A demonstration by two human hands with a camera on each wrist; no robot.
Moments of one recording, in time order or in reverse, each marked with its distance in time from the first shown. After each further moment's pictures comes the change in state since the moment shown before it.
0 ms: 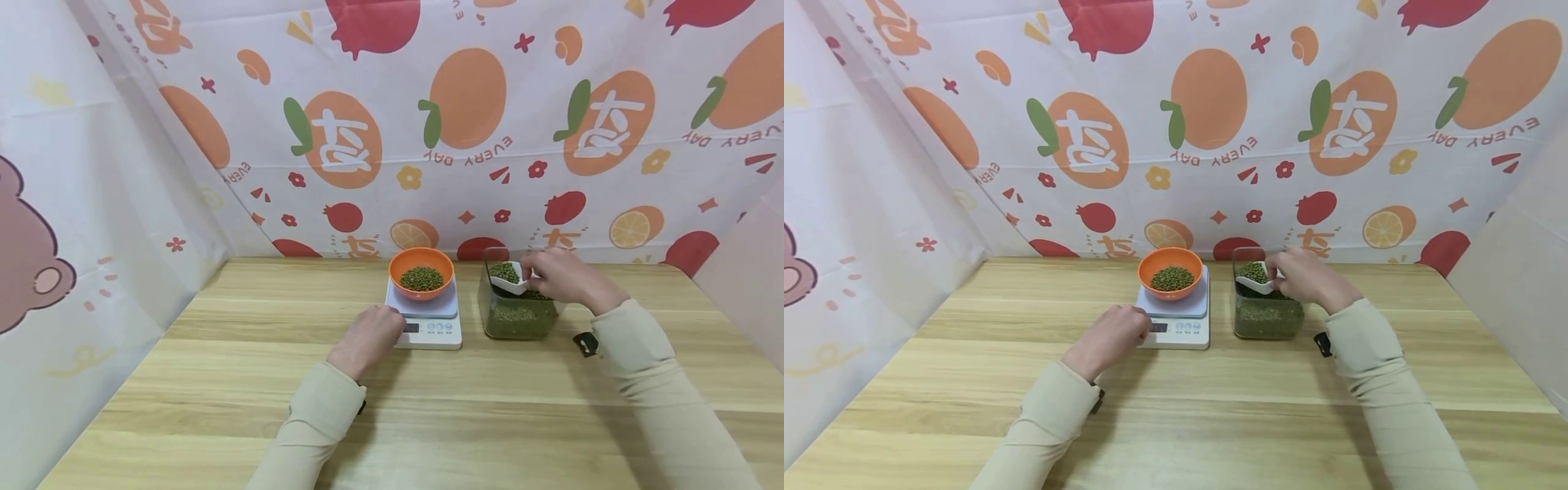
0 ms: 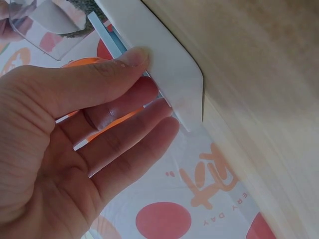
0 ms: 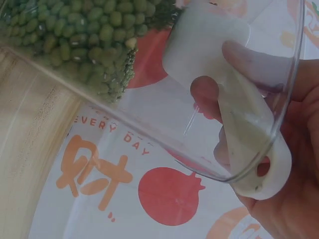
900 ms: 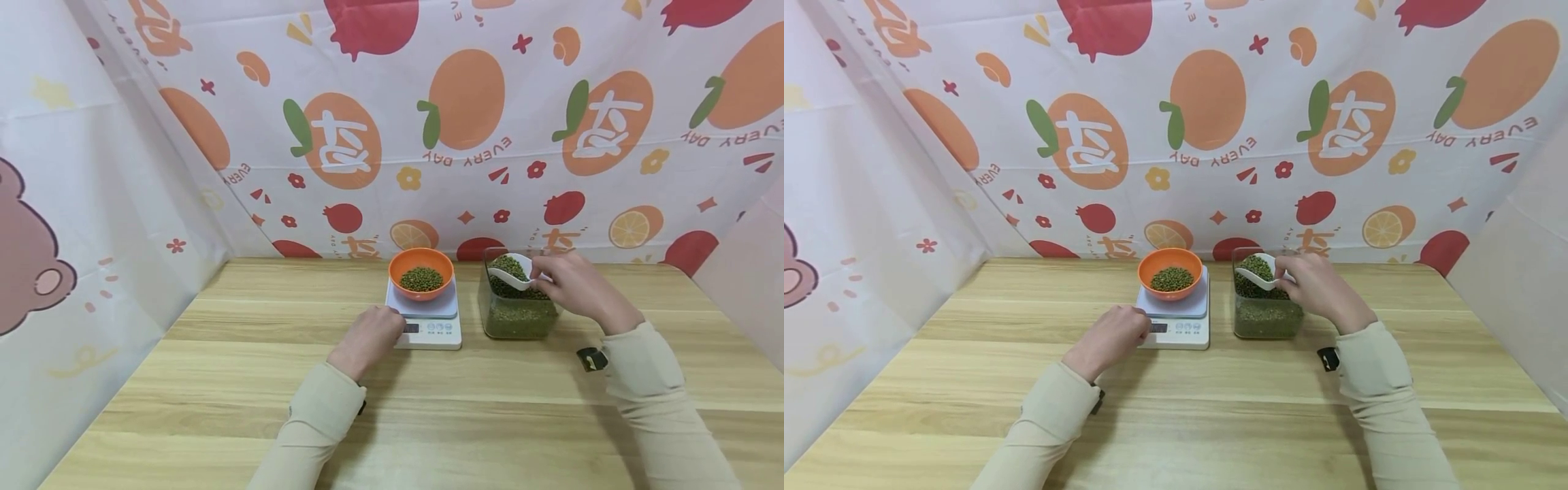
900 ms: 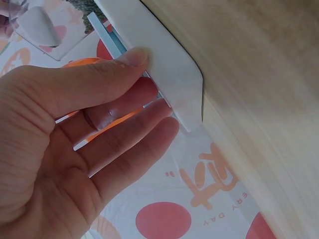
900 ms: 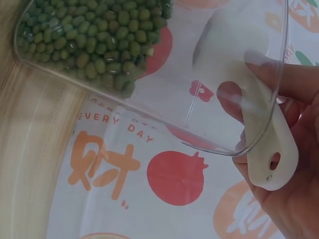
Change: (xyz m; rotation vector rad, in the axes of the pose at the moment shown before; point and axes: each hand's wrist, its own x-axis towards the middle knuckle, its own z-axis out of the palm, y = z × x) left_hand 0.000 0.001 -0.001 -0.001 0.005 0.004; right_hand -0.023 -0.004 0.007 0.013 0.239 0.004
